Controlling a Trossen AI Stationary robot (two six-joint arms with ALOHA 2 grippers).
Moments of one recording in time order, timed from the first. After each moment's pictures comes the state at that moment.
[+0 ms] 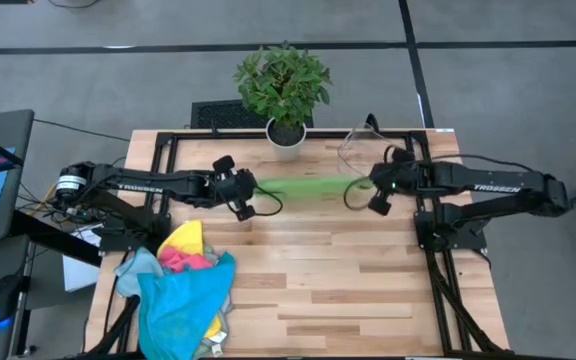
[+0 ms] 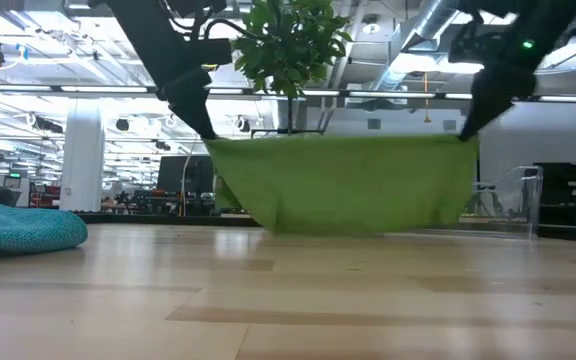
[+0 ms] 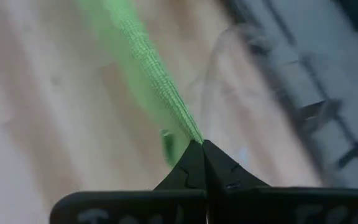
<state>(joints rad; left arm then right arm) 0.06 1.37 0.96 -0.59 -0.49 -0.14 -0.11 0.94 0.75 -0.86 0.41 0.11</state>
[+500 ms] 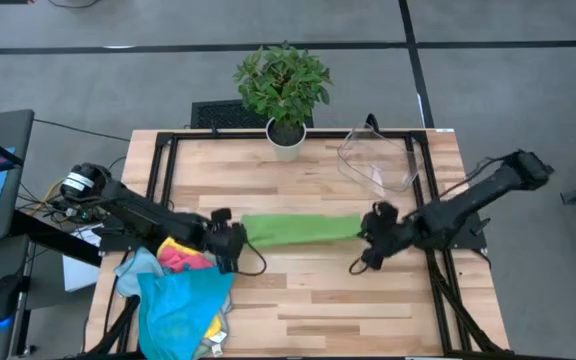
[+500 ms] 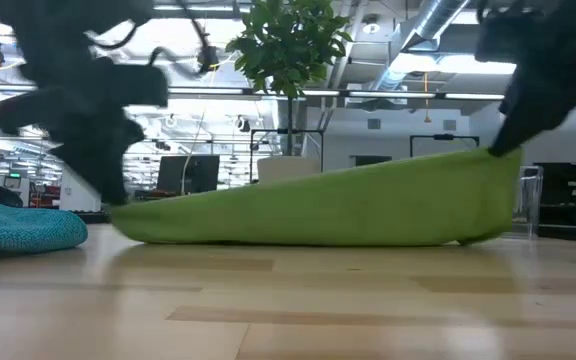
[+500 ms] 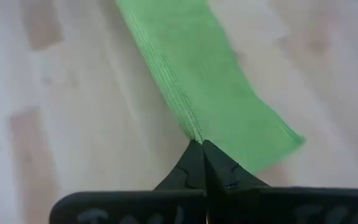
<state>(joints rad) -0.34 1.45 0.73 -0.50 -0.30 -0.46 0.49 1.14 0.65 -0.58 0.41 0.76</state>
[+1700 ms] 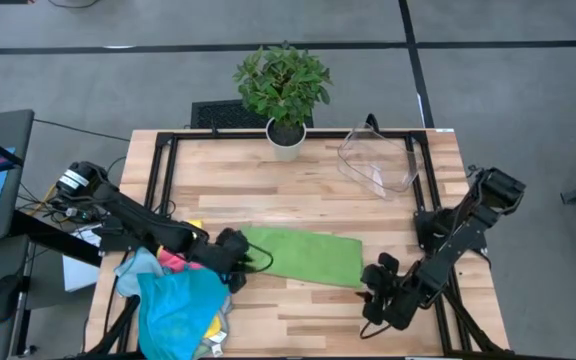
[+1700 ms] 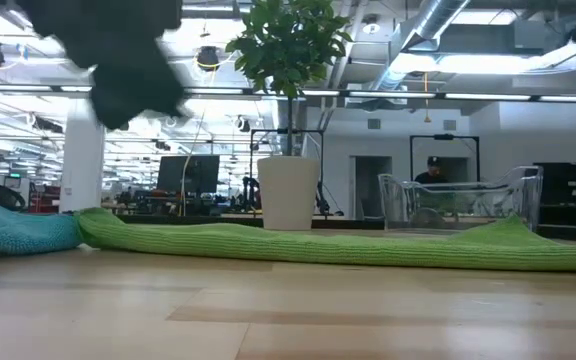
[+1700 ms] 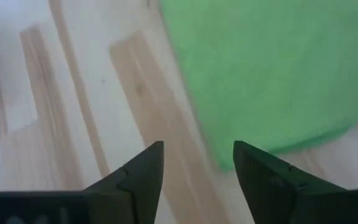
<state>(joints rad) -0.46 1.39 0.72 -0.04 -0.36 -0.81 0.91 1.56 0.80 -0.47 0.55 1.22</state>
